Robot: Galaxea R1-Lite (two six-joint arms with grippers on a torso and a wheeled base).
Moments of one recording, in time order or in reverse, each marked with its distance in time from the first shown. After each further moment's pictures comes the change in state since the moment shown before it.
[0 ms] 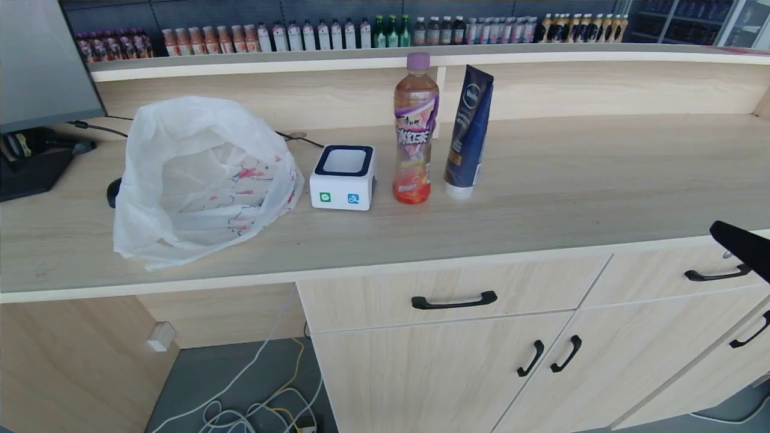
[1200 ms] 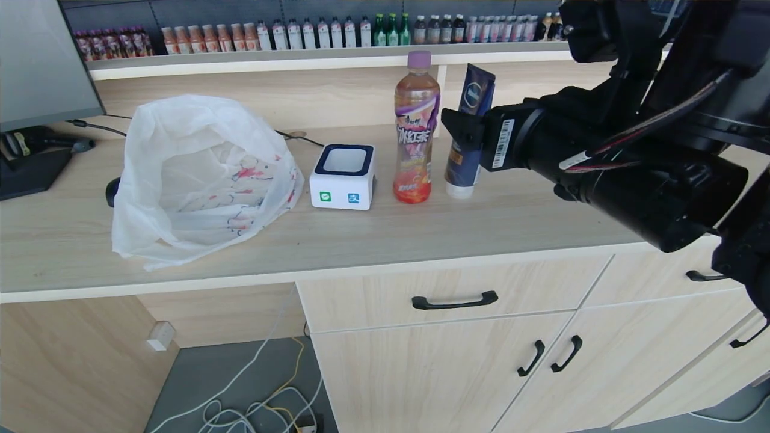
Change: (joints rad) left arm 0.000 0.000 0.000 0.000 0.000 0.000; right arm 0.445 0.757 -0.653 -0.137 -0.489 0.049
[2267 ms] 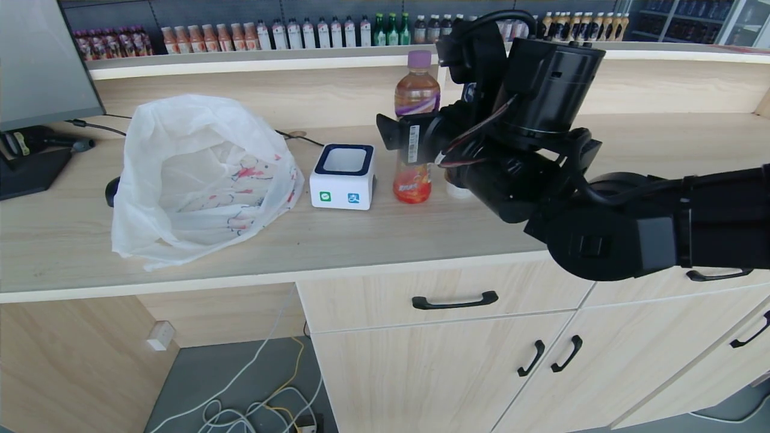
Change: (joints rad) left arm 0.000 0.000 0.000 0.000 0.000 0.000; right arm 0.000 0.316 -0.342 -0.002 0.038 0.001
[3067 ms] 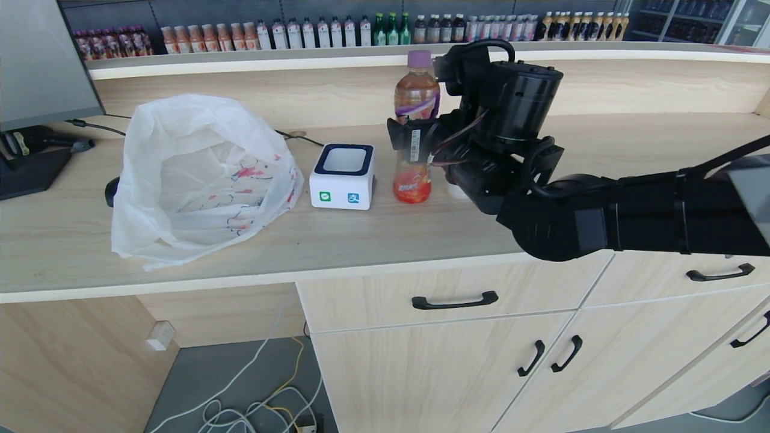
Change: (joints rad) left arm 0.000 0.000 0.000 0.000 0.000 0.000; right arm -0.073 0.119 -0.126 0.000 -0.015 0.001
